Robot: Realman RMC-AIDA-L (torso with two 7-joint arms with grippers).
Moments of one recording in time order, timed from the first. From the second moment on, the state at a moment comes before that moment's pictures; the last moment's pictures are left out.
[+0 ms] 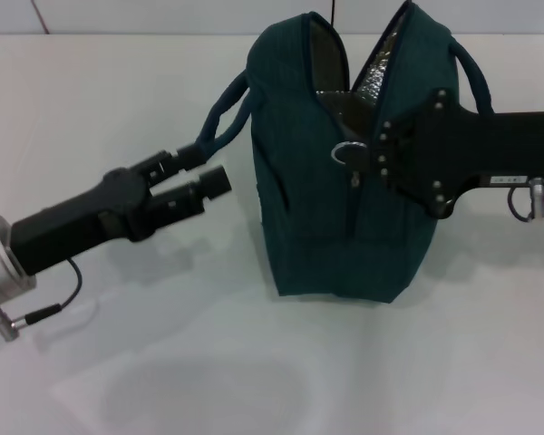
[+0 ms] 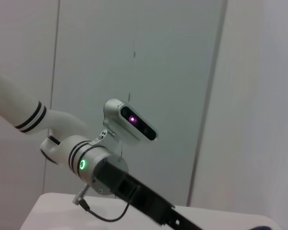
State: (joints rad) left arm -0.31 -2.08 0.94 0.56 1.43 1.66 -1.48; right arm 0.45 2.01 -1.26 -1.03 -1.49 -1.51 1.25
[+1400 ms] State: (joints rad) left arm -0.47 -2.09 0.98 0.42 1.56 1.53 -1.48; right arm 0.48 2.02 -1.27 -1.00 -1.48 -1.51 1.25
